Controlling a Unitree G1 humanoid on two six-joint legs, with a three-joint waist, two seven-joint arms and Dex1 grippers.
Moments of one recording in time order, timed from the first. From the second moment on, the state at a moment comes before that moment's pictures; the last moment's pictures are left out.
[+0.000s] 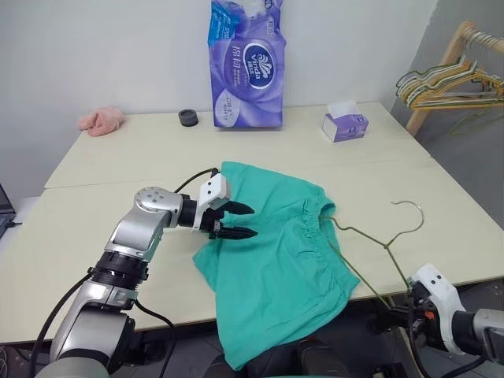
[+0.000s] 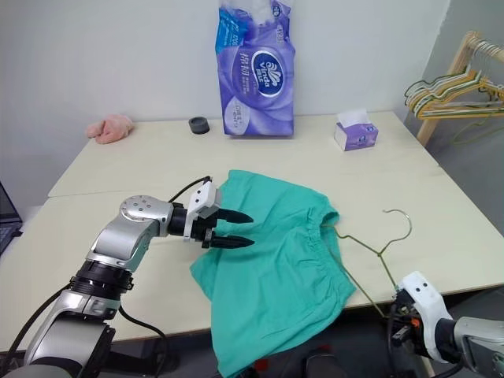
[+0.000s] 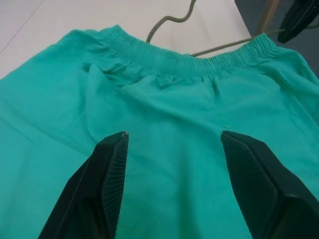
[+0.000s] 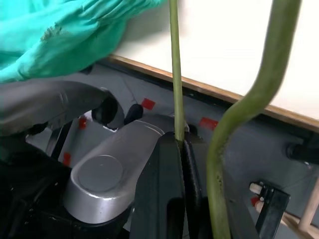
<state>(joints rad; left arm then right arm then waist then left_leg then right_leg) -0.60 0.60 -0.19 0.23 -0.24 0.32 -1.32 0.38 -0.84 -0.31 -0.75 0.62 1.23 0.65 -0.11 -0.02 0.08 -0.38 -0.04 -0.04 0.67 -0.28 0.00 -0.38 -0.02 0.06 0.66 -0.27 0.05</state>
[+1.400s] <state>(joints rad) -0.64 0.55 -0.12 0.25 -0.26 0.32 -1.18 -0.14 -0.94 -0.18 -0.47 0.72 1.31 0.73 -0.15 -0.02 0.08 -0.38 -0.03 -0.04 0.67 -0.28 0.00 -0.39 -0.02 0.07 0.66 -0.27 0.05</state>
